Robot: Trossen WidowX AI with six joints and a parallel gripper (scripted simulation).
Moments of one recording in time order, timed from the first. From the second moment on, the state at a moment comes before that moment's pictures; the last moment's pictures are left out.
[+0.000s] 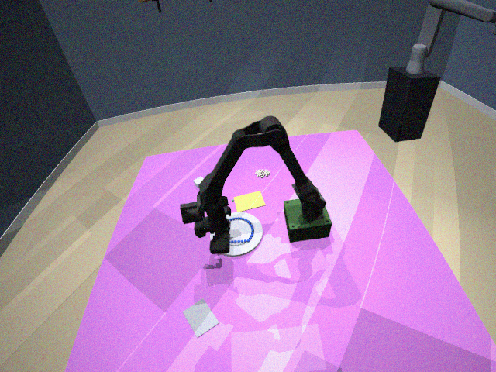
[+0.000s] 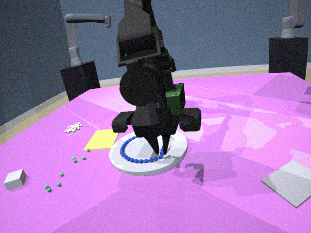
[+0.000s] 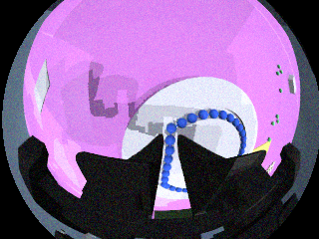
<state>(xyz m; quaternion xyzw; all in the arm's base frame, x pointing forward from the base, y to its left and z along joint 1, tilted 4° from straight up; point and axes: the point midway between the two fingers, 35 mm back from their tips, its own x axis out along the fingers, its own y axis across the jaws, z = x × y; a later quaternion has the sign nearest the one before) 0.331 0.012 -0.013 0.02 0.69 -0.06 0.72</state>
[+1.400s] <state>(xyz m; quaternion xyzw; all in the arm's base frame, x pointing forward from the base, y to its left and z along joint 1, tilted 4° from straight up) 0.332 0.019 -0.008 0.01 0.69 -0.06 0.72</state>
